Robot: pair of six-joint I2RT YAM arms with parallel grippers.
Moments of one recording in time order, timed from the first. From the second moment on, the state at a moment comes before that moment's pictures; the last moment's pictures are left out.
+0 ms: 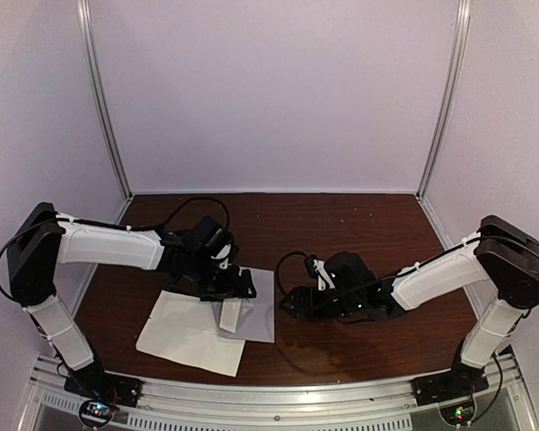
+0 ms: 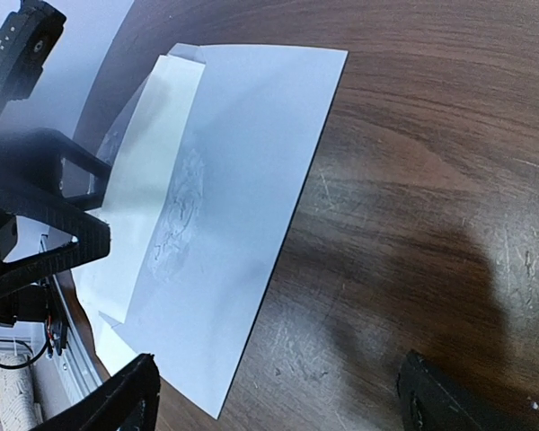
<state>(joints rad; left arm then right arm) -0.83 1.70 1.01 -0.34 0.20 -0.73 0.94 1.69 0.70 0.32 -0.15 0.81</state>
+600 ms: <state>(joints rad) -0.87 1.69 1.15 -0.60 -0.06 -0.64 0.94 1.69 0.70 0.33 -0.15 0.81</state>
